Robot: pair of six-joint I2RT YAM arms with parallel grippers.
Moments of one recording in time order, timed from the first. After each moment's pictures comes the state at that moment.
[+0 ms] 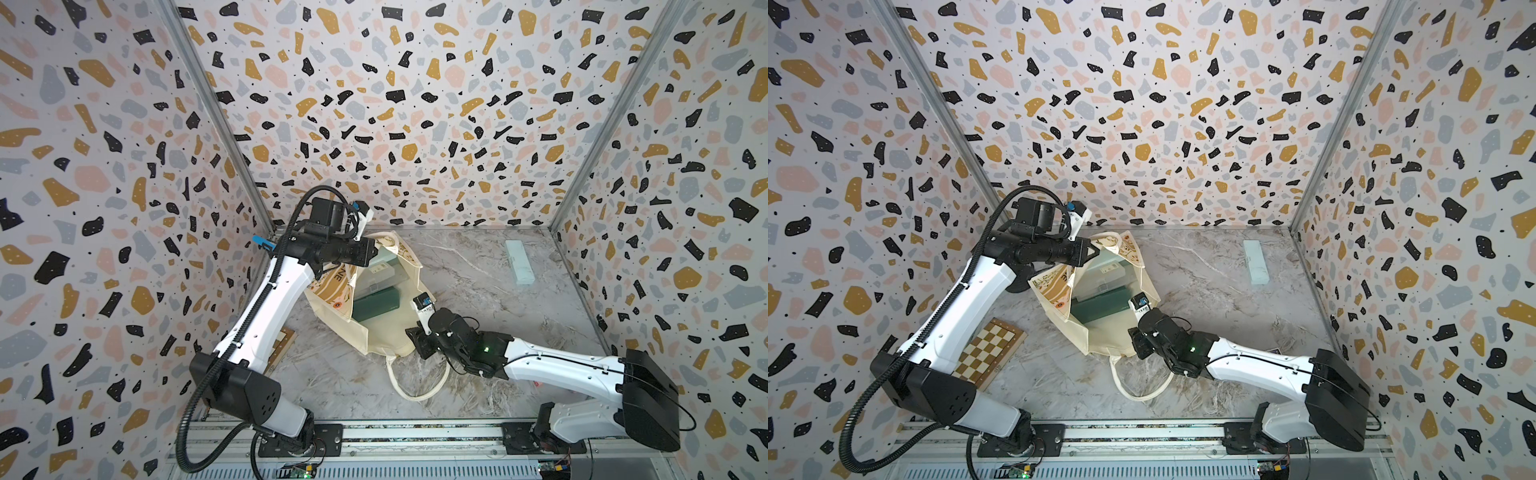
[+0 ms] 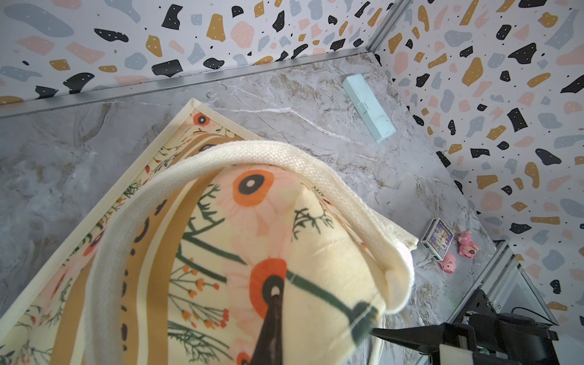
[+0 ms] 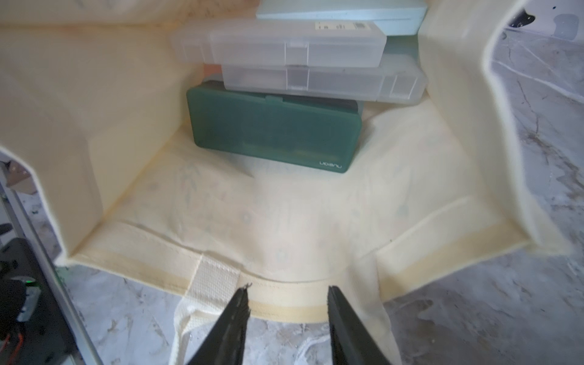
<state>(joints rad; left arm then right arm) -0.31 1.51 1.65 -0.90 0.41 -0.09 1.09 1.37 0.88 -0.12 0.22 0.35</state>
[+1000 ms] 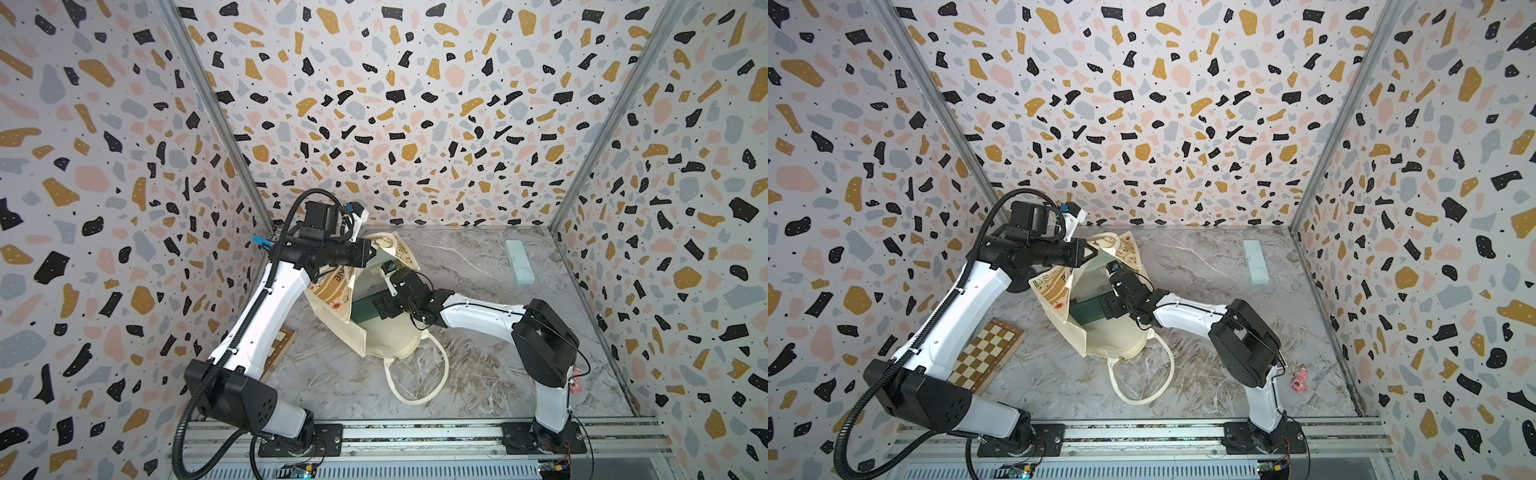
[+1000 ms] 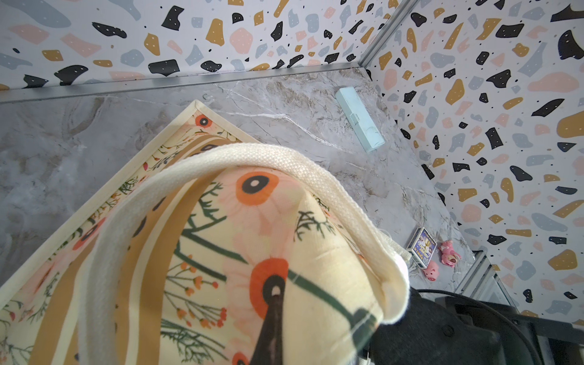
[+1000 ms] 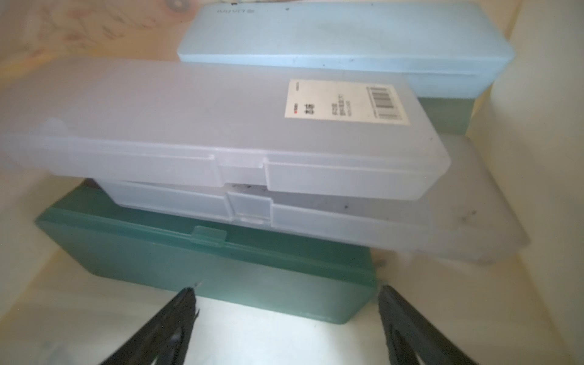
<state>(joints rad) -0.29 1.47 1.60 -0.85 0.46 -0.14 0.90 1.95 1.38 -0.12 0.08 0.21</state>
